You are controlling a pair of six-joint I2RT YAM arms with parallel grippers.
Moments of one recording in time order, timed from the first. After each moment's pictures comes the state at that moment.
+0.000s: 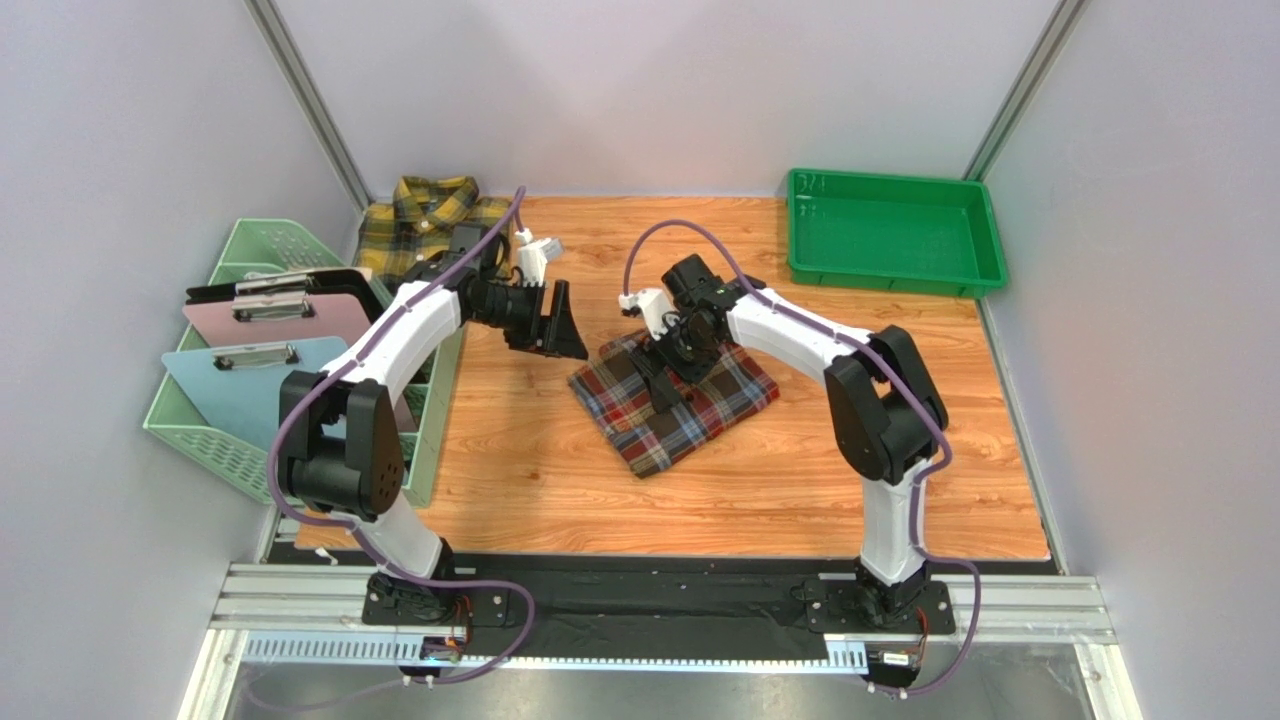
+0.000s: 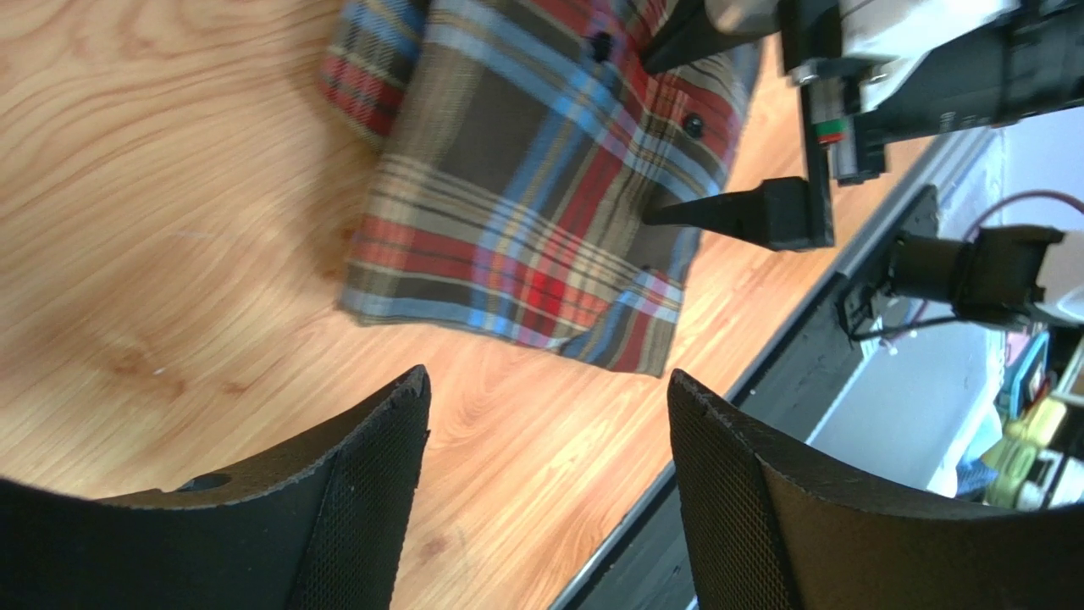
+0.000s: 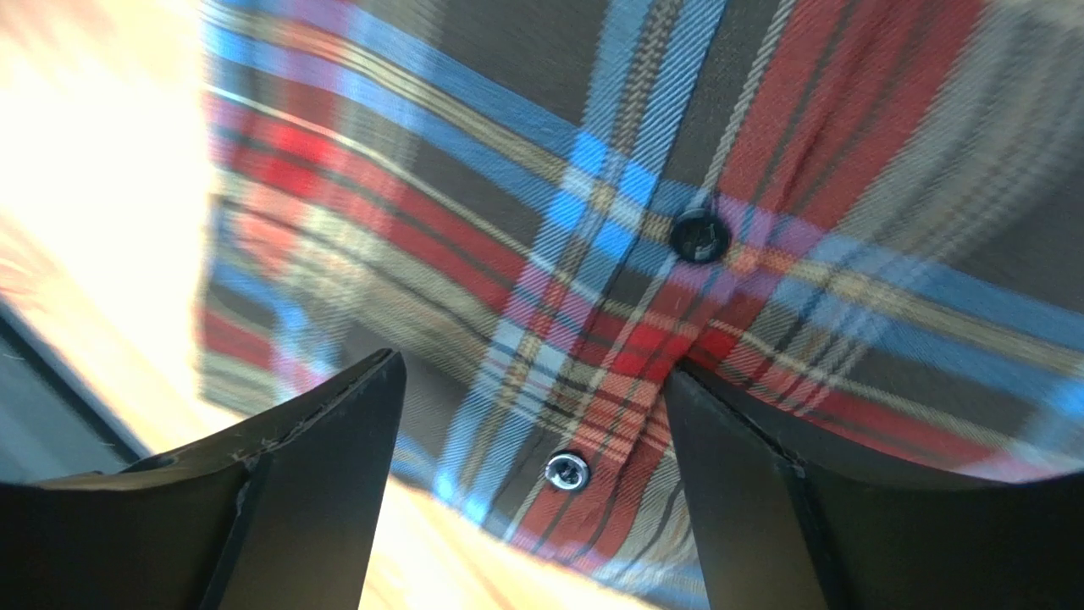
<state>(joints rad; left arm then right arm) -0.19 1.64 1.28 -0.71 0.75 0.00 0.61 1.96 1.50 -0.72 -0.35 -0.21</state>
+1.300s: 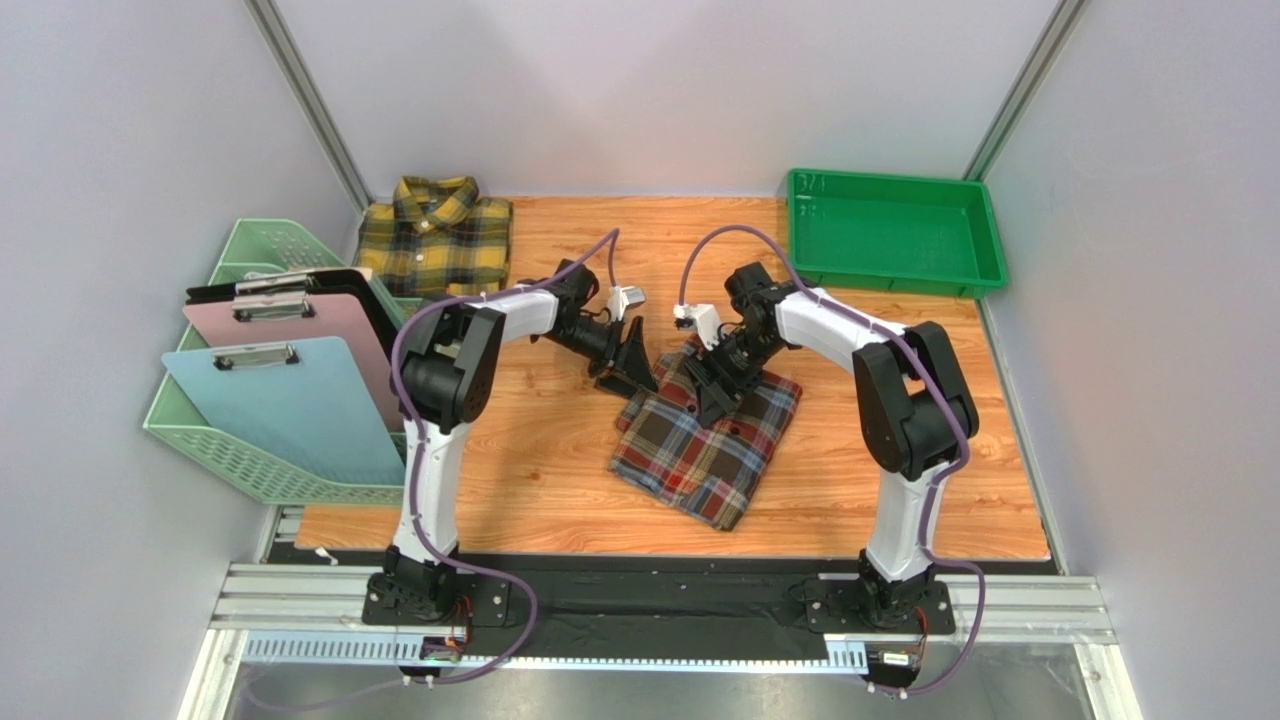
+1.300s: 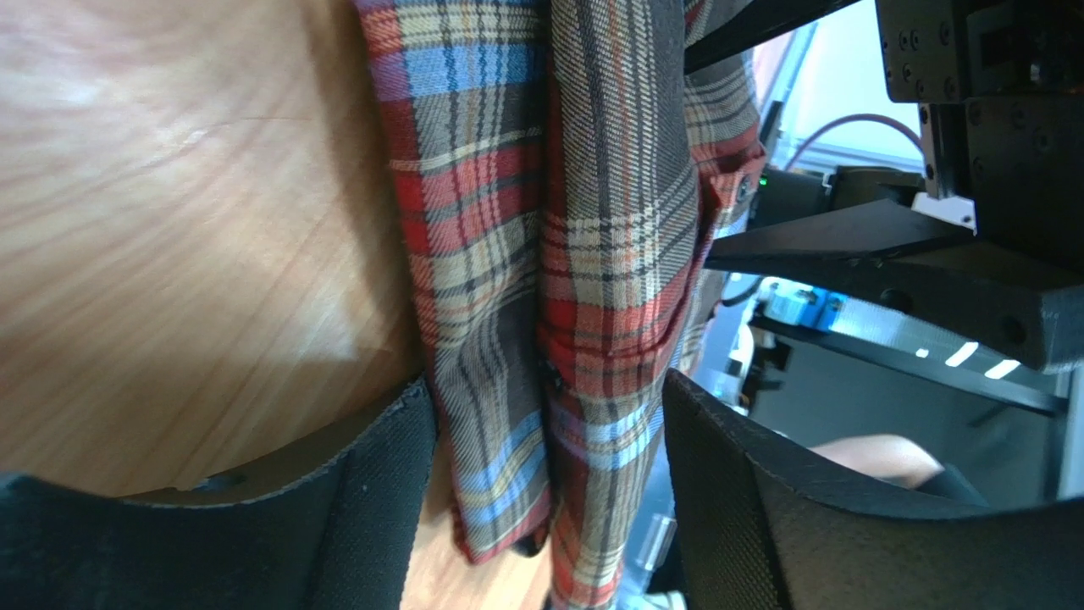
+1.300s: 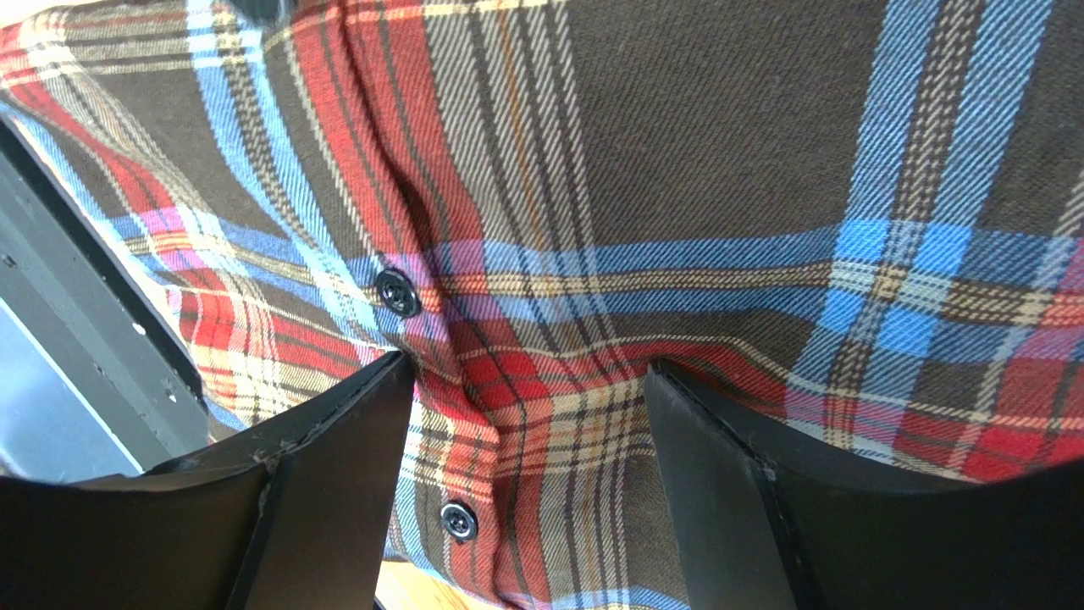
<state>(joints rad) -0.38 2.22 1.46 -0.54 1.05 -0.16 0.42 1.93 1.34 -0.81 -0.56 -0.41</state>
